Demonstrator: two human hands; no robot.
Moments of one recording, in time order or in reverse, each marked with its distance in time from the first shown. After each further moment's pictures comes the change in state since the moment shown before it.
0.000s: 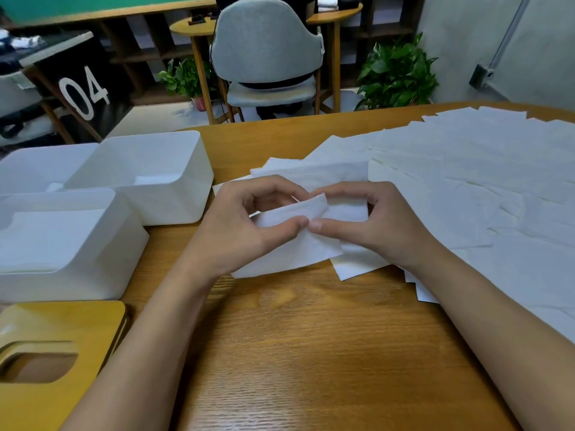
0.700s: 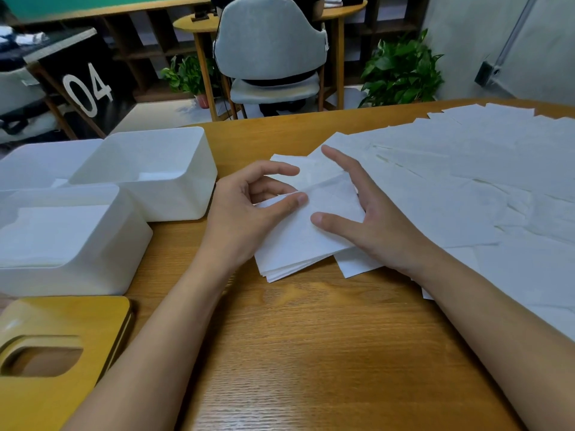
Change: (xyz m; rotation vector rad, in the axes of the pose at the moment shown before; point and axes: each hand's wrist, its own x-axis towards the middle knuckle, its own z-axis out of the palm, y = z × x) left_hand 0.006 -0.010 0.012 -0.179 0.240 -0.176; right_hand -0.001 -0.003 0.010 -0.039 -0.070 0.031
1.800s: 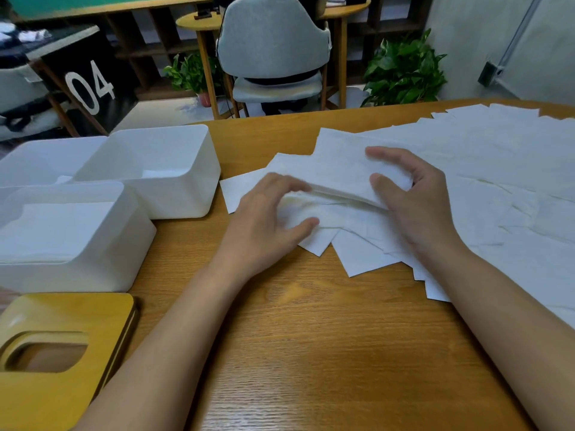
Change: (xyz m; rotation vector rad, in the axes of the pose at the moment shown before) left_hand -0.003 -0.023 0.008 0.542 -0.103 0.191; right_hand 0.010 0.020 -0.019 0.061 0.526 0.061
